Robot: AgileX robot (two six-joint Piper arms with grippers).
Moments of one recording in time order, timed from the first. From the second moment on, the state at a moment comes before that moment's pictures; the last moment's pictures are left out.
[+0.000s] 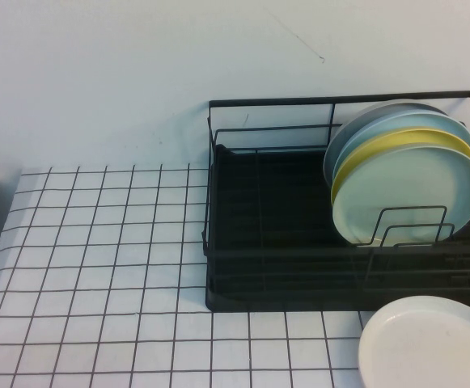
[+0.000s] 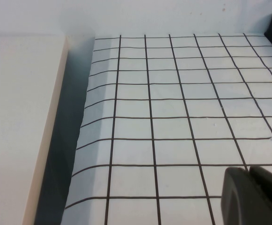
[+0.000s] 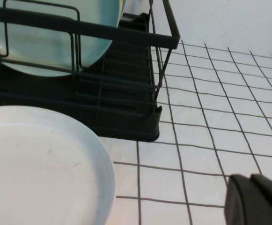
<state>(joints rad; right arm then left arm) -0.04 -0.01 0.02 -0.07 0.41 -0.12 0.04 -0.01 0.02 -0.13 0.37 0.05</state>
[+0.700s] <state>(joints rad) -0.04 -0.01 0.03 -0.22 -0.05 -0.12 0.04 -0.01 0.02 -0.13 0.37 0.05</state>
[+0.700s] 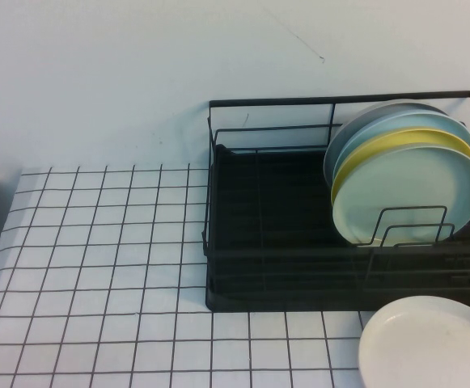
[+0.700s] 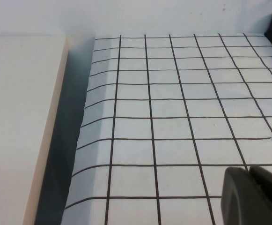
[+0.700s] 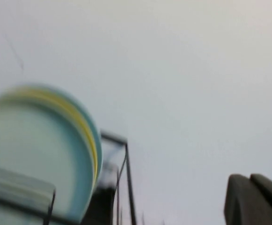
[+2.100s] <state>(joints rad) -0.03 1.07 -0.80 0.46 0.70 -1.05 0.04 -0.01 0.02 -0.13 0.37 0.05</state>
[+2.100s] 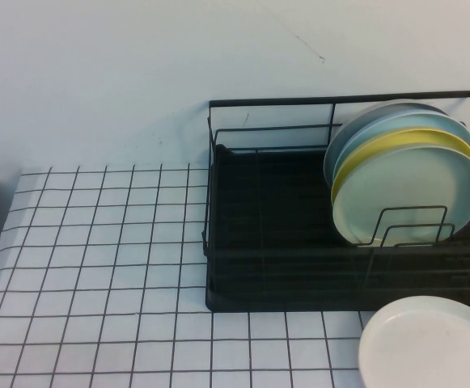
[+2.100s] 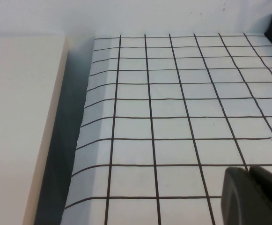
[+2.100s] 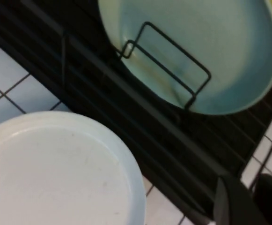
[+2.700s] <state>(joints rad) 0.01 1.54 -1.00 0.68 0.44 -1.65 0.04 -0.01 0.02 -0.13 0.37 0.05</state>
